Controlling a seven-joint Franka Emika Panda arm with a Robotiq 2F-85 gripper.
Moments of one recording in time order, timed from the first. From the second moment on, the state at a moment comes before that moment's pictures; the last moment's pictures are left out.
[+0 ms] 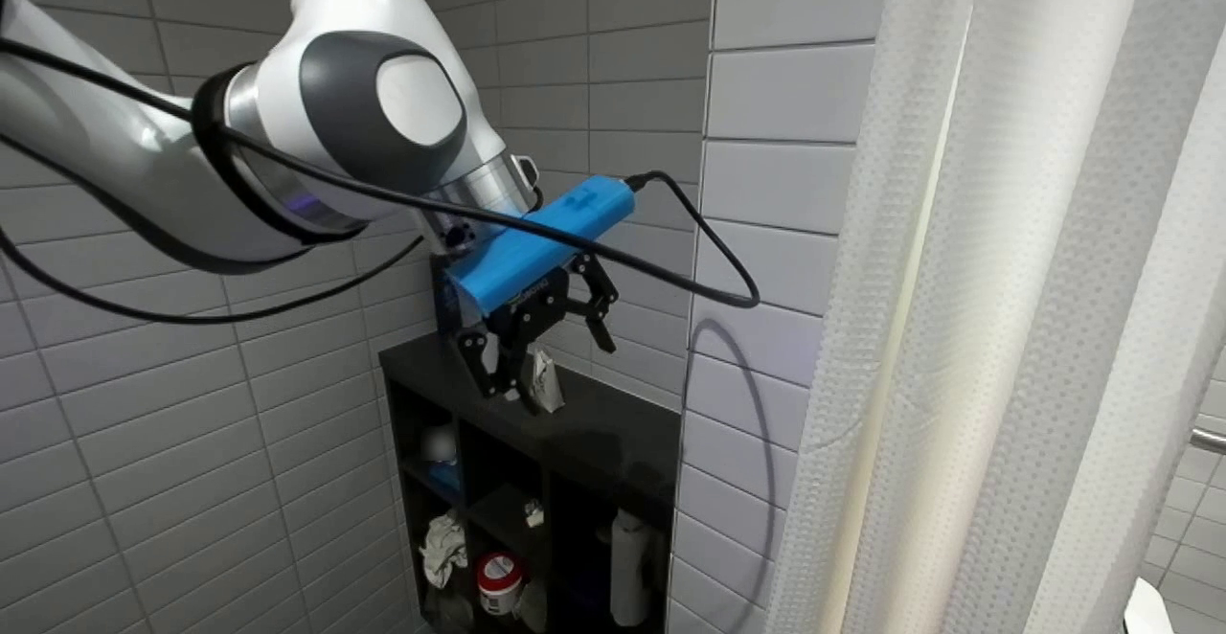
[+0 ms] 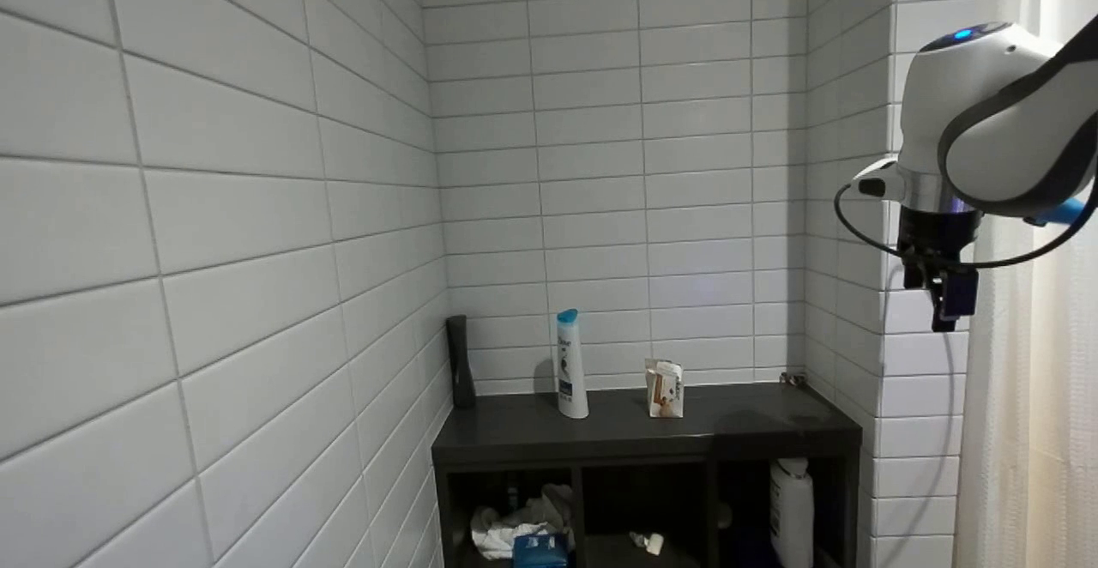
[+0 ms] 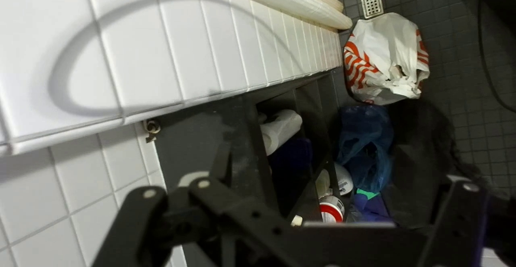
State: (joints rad) arm -0.25 -0.45 -0.28 -2.69 -0.64 2.57 -0.85
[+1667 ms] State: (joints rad) arm 0.07 -0.07 -0.27 -2.29 -0.02 2.80 -1.86
